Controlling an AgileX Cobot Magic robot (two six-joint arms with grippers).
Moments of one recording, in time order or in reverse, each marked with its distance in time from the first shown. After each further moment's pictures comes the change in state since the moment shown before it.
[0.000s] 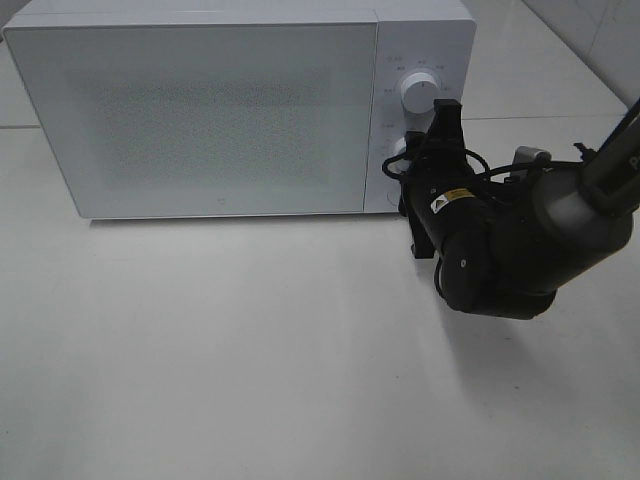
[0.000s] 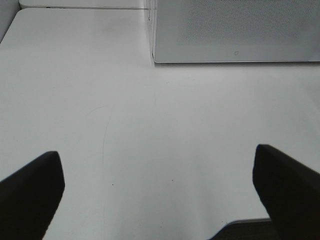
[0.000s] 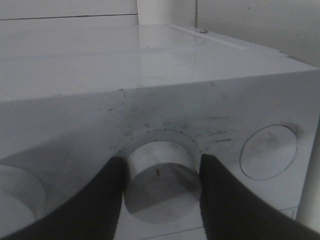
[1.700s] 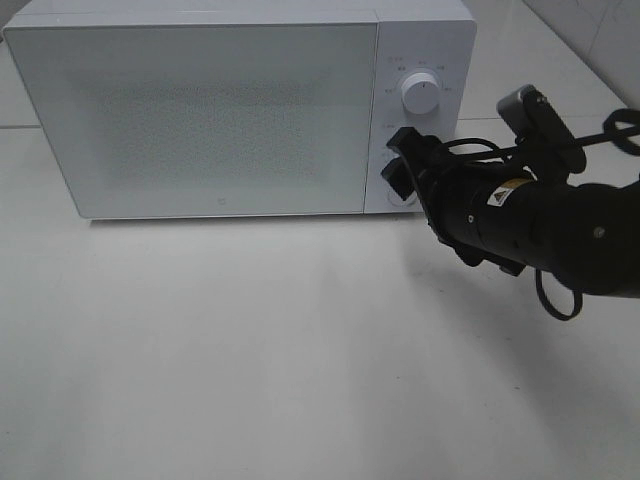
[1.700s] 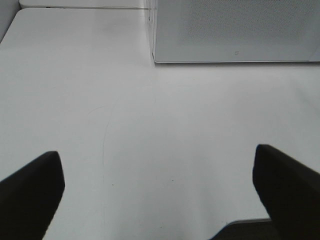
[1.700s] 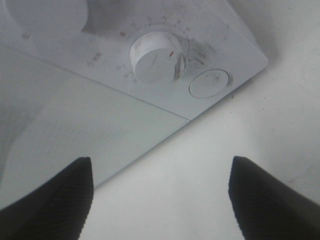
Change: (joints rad) left arm 0.000 0.000 0.000 0.000 0.000 0.000; right arm -0.001 -0.427 0.203 -0.096 0.601 -0.834
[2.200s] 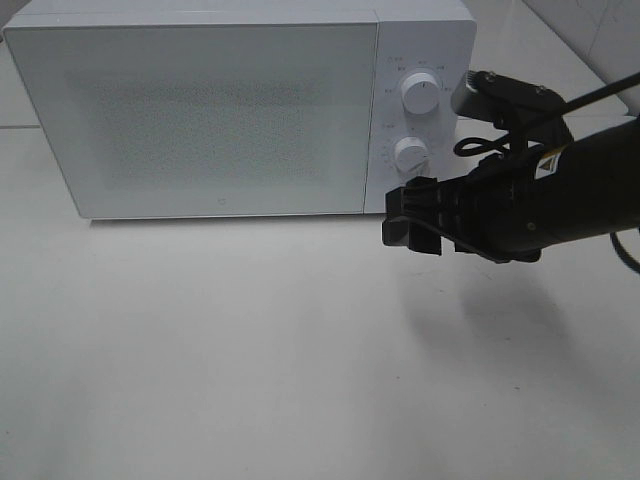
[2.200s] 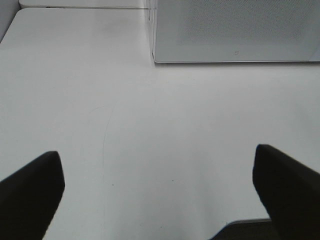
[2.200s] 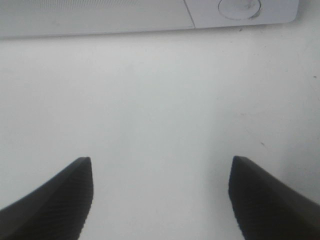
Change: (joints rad) left arm 0.000 0.000 0.000 0.000 0.000 0.000; right arm -0.079 -0.219 -0.090 -0.191 0.690 -0.451
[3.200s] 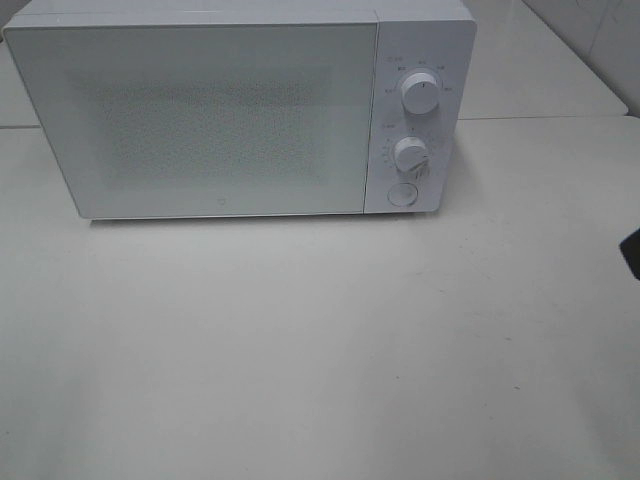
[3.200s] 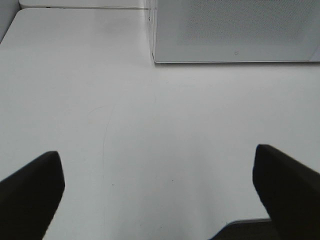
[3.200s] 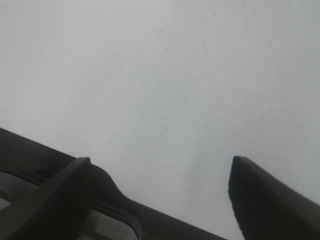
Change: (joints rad) left arm 0.000 0.000 0.000 0.000 0.000 0.000; right arm -0.001 -0.618 -0.148 -0.381 0.914 0.053
